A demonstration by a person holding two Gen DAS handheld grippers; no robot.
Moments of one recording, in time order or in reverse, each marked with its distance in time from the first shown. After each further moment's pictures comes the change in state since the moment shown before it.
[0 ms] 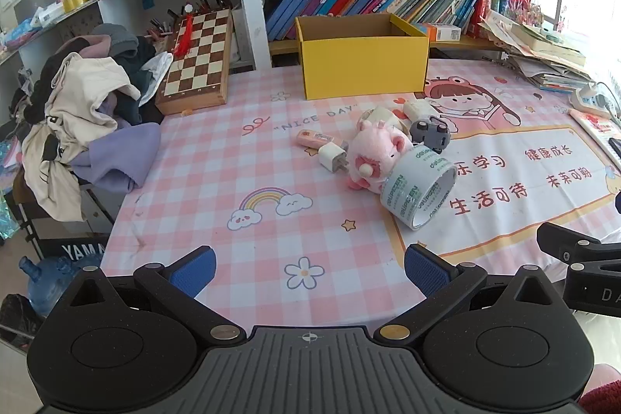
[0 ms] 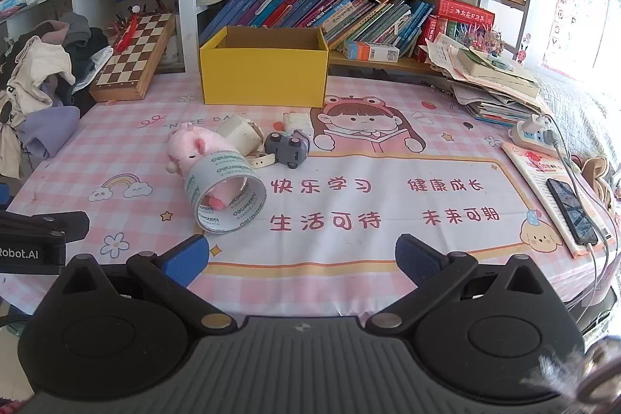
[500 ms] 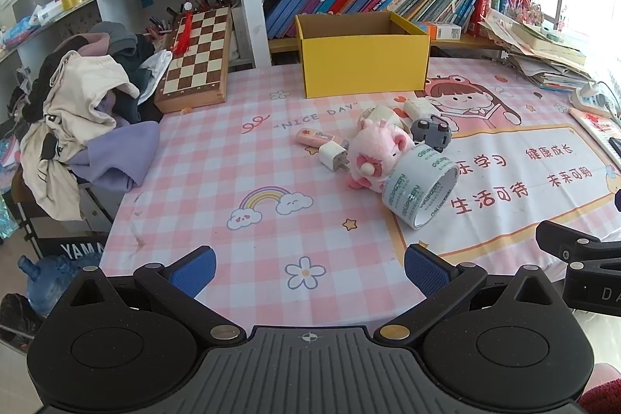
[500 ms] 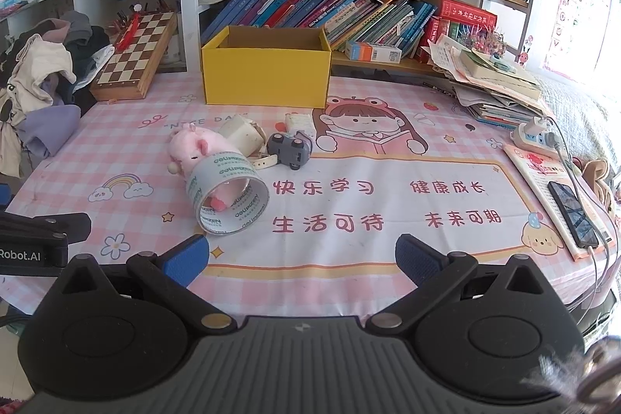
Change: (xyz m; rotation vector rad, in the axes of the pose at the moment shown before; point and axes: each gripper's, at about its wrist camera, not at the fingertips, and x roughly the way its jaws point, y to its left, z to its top) left arm 0.003 0.002 0.001 -0.001 0.007 -0.005; right arm 0.003 0.001 0.002 -0.007 0.001 0.001
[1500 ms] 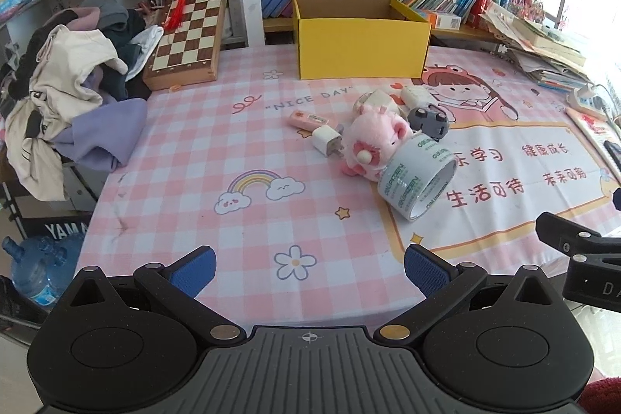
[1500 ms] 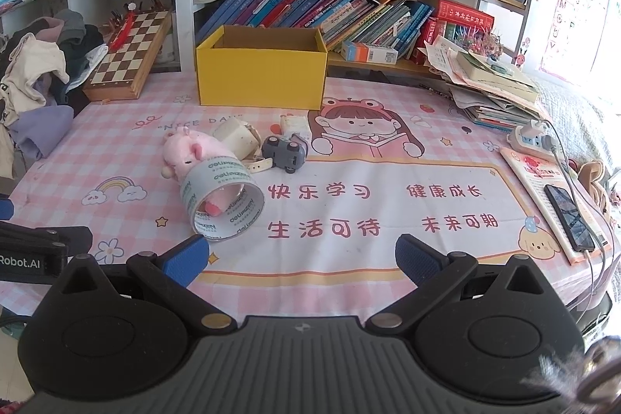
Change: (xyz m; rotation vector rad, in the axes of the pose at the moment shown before) left arm 0.015 0.008 0.004 -0.042 0.060 -0.058; right arm 0.008 0.003 0.006 -0.003 0.003 -0.022
